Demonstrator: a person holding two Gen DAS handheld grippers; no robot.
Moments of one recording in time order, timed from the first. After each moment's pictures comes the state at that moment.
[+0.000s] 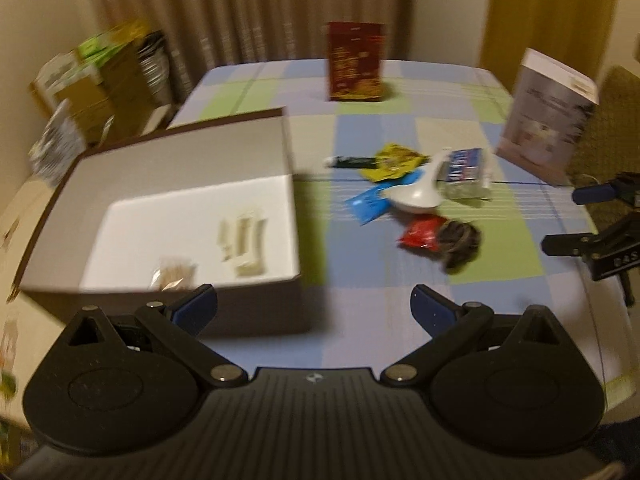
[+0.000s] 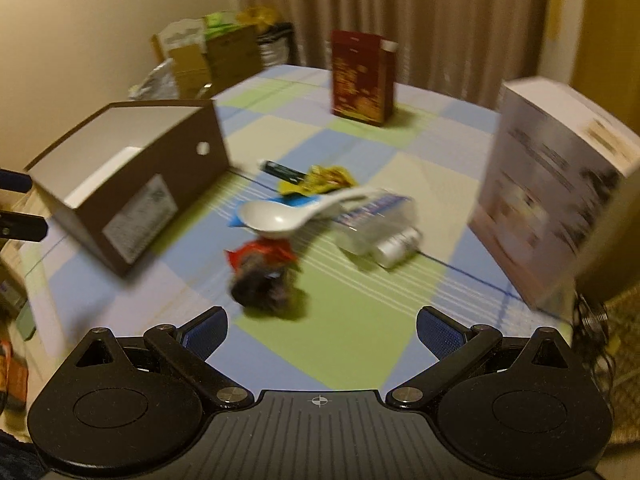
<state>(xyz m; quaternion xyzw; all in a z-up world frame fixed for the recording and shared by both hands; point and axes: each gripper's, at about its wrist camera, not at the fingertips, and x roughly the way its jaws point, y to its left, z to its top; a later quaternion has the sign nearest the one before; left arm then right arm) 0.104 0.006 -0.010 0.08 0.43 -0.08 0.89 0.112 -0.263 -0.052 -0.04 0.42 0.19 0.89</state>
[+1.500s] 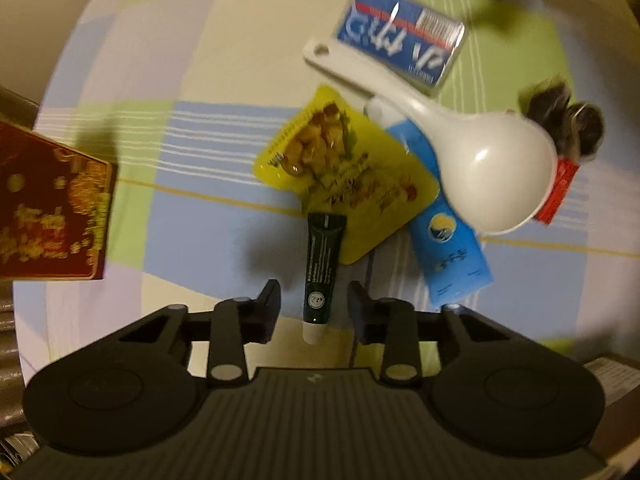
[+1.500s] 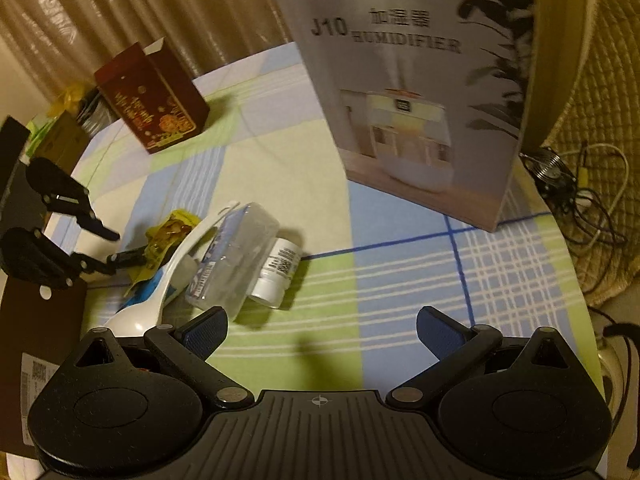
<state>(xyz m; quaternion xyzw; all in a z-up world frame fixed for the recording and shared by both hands) 0.402 -0.107 -0.146 0.55 0.40 -0.52 0.53 0.201 -0.310 -0.101 0.20 0.46 -0.04 0.86</state>
